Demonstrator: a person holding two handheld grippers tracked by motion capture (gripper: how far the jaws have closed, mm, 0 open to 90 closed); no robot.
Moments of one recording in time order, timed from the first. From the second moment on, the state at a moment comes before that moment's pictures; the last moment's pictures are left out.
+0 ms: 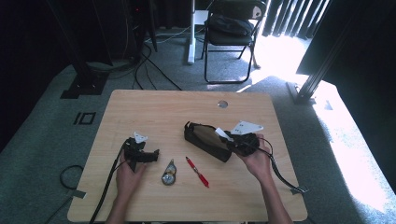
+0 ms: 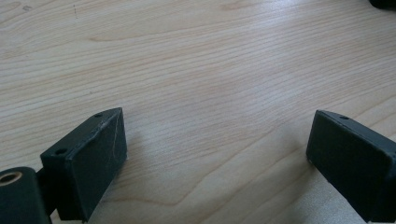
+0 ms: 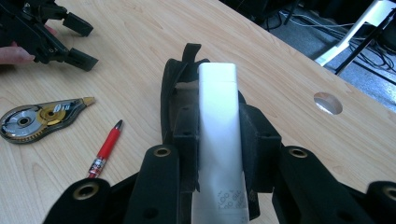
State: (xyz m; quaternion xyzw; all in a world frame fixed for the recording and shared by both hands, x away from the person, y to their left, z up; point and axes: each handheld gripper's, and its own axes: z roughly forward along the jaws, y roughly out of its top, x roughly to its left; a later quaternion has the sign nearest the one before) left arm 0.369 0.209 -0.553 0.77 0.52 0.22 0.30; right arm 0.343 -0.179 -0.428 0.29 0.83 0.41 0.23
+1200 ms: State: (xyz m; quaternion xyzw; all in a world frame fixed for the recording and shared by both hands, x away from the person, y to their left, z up) left arm 0.369 0.209 -0.553 0.77 0.52 0.22 0.30; right arm 0.362 -0.175 -0.432 0.29 0.84 0.41 0.22
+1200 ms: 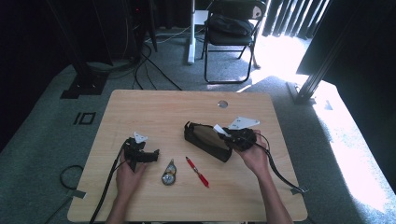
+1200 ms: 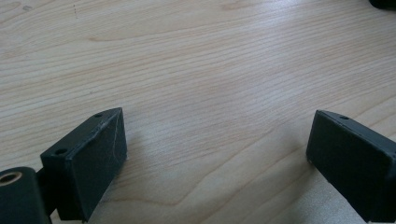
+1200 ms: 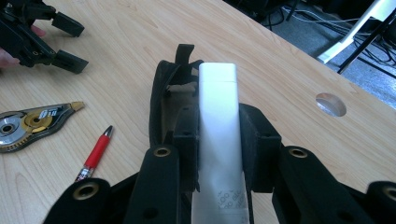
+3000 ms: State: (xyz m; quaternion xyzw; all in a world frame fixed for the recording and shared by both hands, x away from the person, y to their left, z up) left arm 0.369 0.209 -0.553 0.77 0.52 0.22 0.31; right arm 0.396 -0.147 -0.458 0.29 0.85 0.40 0.19
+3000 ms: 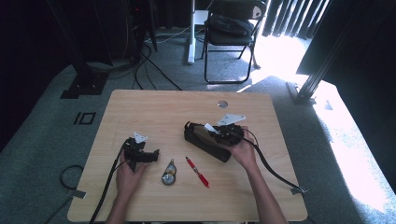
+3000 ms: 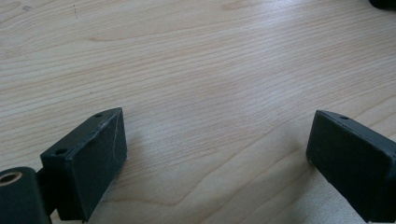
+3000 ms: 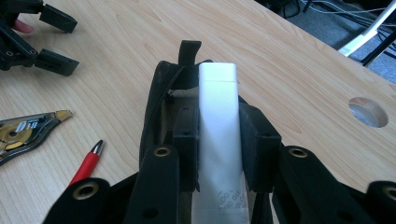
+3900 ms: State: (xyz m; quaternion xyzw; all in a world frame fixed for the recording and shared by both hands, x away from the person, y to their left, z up) left arm 0.369 0.209 -0.553 0.77 0.52 0.22 0.31; right arm 0.401 -0.142 -0.467 0.29 0.85 0.40 0.19
